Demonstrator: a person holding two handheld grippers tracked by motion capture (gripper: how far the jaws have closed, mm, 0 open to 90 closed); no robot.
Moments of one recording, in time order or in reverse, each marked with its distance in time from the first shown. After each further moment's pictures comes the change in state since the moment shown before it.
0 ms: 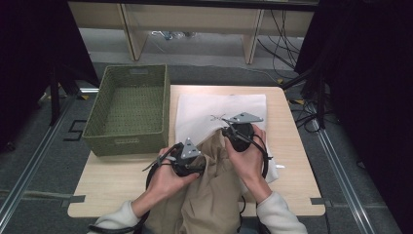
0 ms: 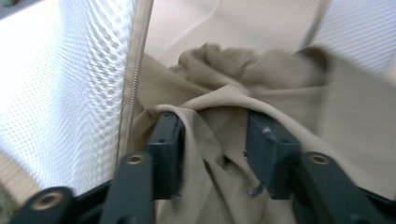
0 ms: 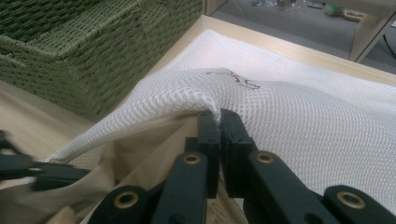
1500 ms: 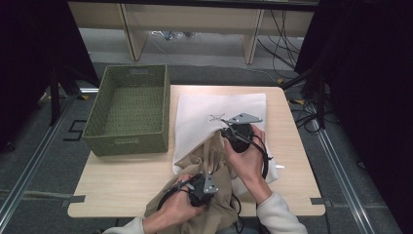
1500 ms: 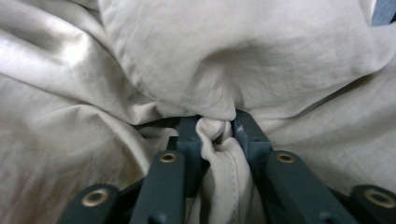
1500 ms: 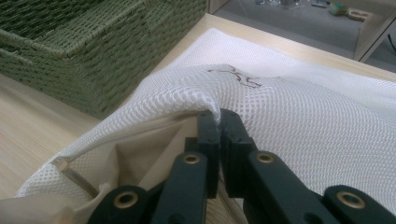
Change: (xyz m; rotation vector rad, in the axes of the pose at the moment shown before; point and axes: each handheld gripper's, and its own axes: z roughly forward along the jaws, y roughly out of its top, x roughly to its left) left arm -0.057 -0.041 0.042 0.268 -0.106 0.245; right arm 0.002 0.000 -0.002 0.008 0.013 -0.016
